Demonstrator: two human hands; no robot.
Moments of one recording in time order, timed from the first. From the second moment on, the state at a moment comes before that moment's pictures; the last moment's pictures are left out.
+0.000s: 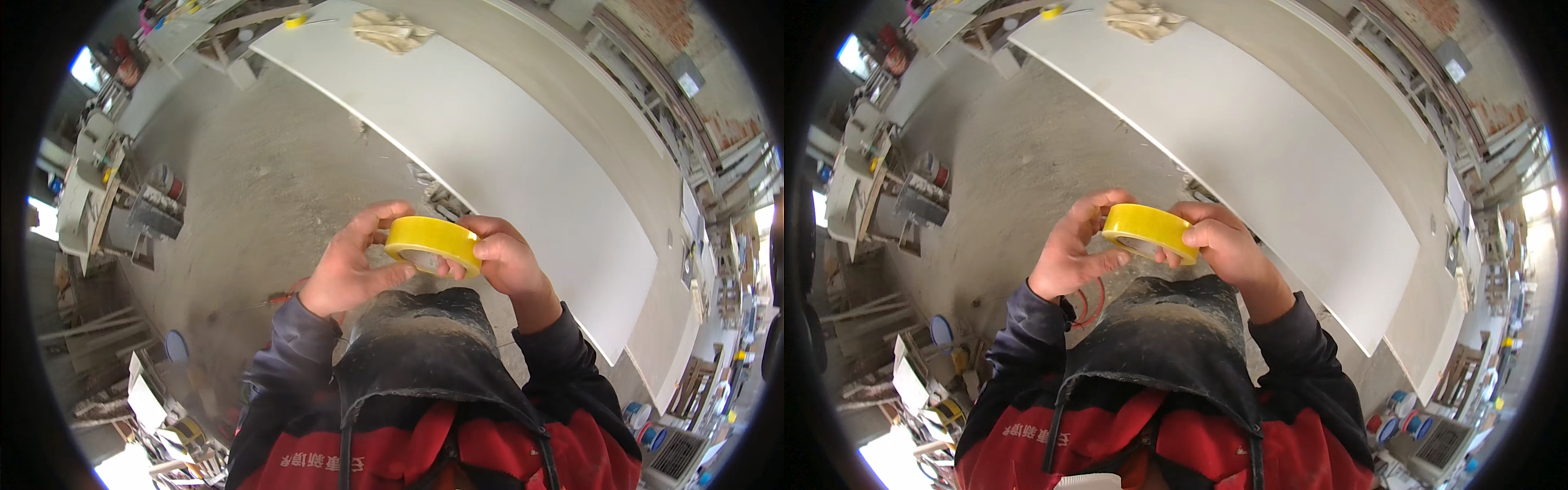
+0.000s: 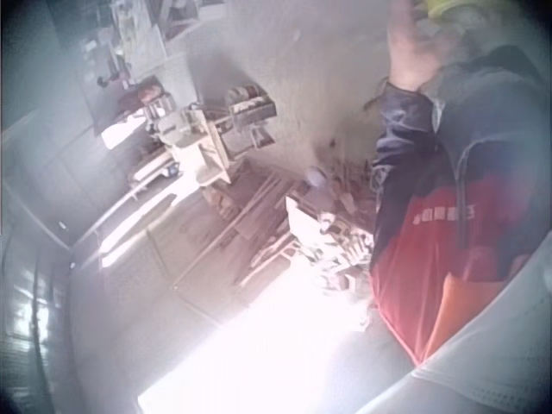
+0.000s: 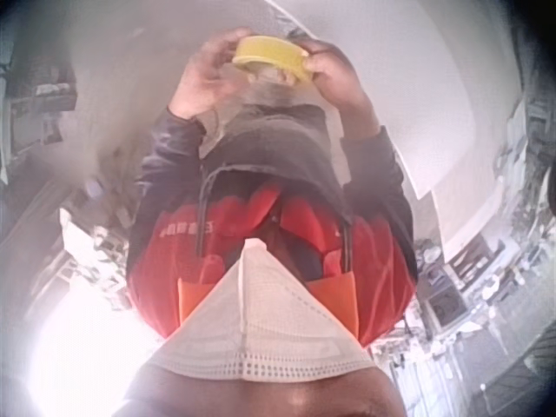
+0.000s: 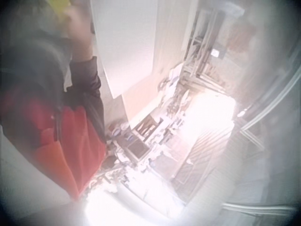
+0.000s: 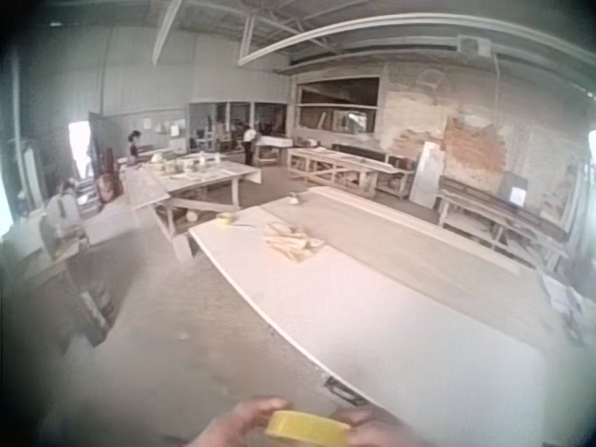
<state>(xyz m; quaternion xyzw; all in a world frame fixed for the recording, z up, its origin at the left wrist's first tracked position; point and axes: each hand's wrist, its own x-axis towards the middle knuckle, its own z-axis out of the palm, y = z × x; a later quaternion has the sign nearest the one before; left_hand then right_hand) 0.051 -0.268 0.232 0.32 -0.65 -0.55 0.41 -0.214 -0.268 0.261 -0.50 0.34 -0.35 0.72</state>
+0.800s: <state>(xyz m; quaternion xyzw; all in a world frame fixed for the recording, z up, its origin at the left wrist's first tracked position) 0.323 -0.371 0.250 0.57 -0.61 -0.31 0.46 0.121 -0.532 0.202 -0.63 0.10 -0.05 0.77</state>
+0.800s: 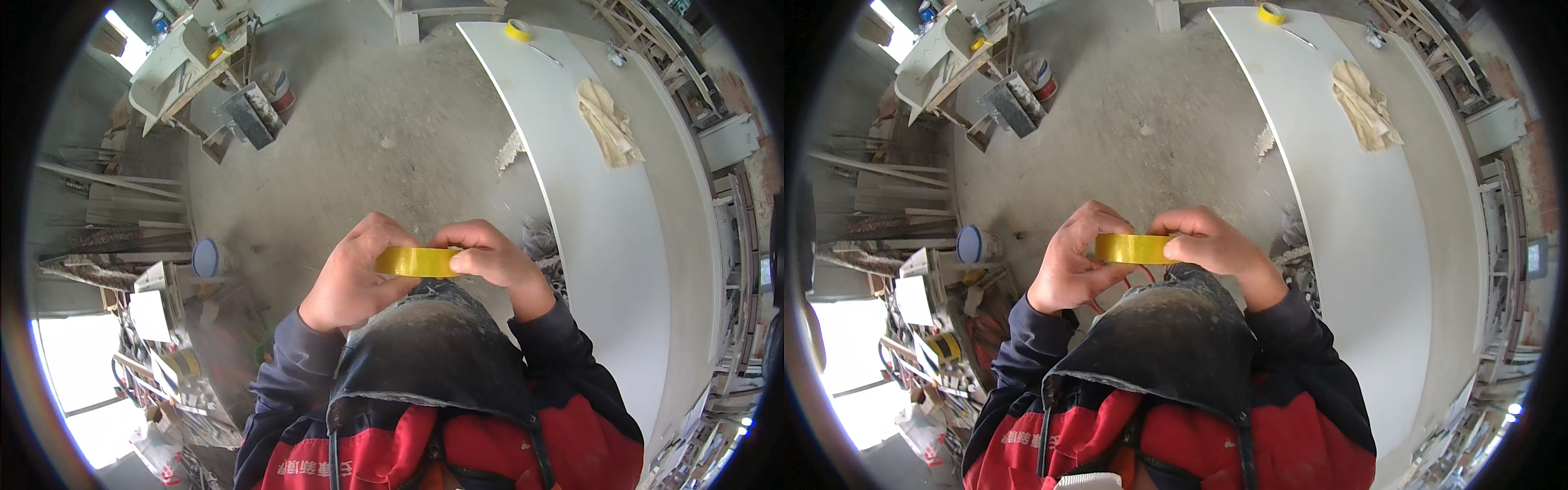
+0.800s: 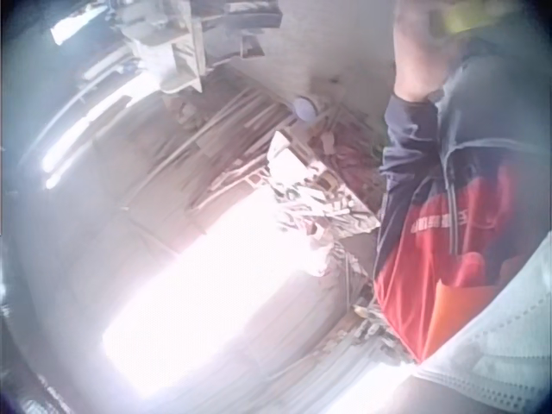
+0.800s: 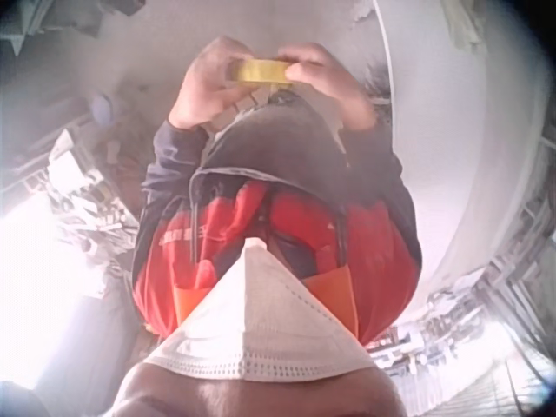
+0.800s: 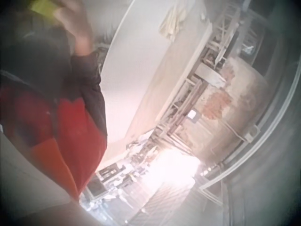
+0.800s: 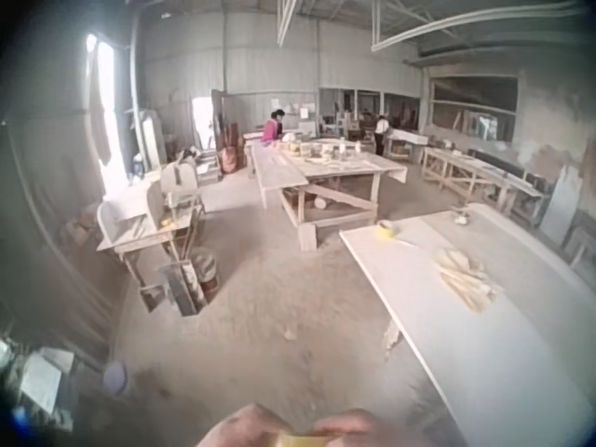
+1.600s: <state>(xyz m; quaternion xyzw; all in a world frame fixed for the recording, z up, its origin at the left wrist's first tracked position) 0.581 -0.630 0.196 0.34 -0.56 -0.49 0.58 0.323 -0.718 0.211 -0.58 0.25 -0.23 0.74</state>
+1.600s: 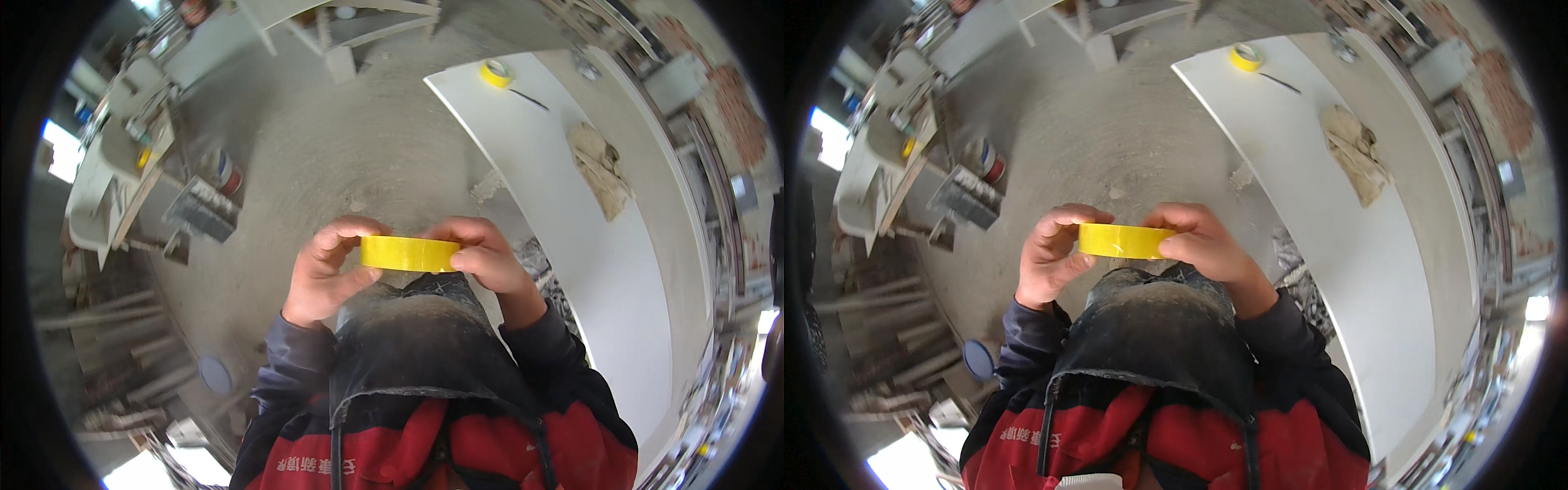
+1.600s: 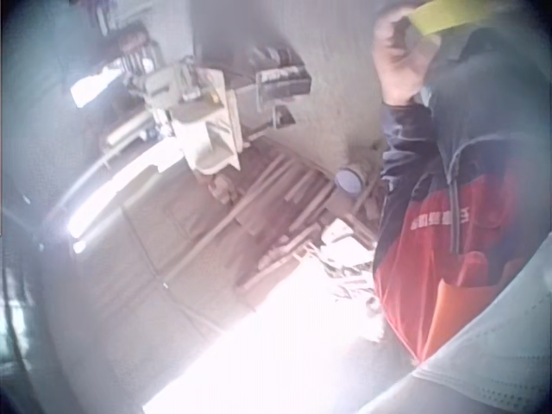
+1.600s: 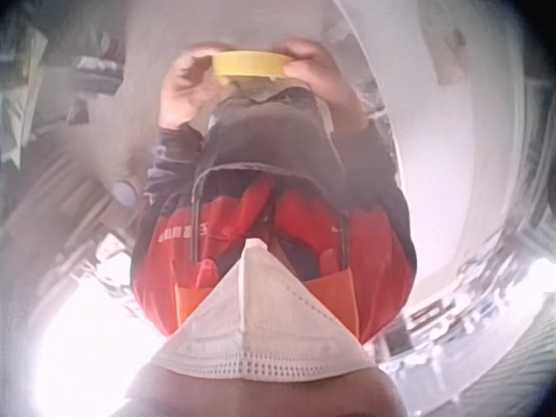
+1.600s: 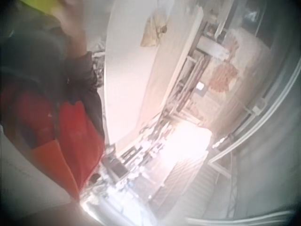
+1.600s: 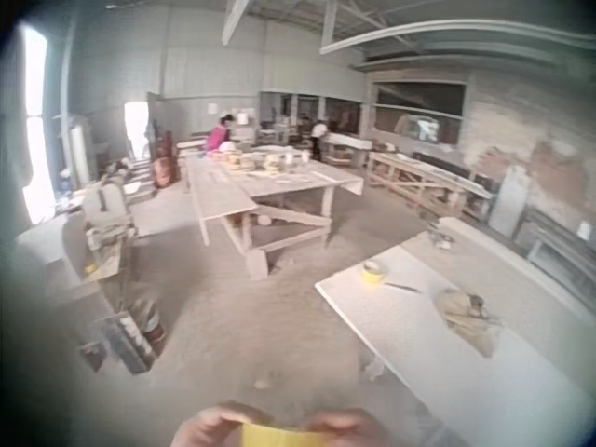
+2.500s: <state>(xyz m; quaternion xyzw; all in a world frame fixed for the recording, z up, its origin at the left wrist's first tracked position) 0.606 -0.757 0.247 0.23 -0.77 -0.48 0.36 0.362 -0.721 0.257 -0.57 0.43 -0.29 0.64</state>
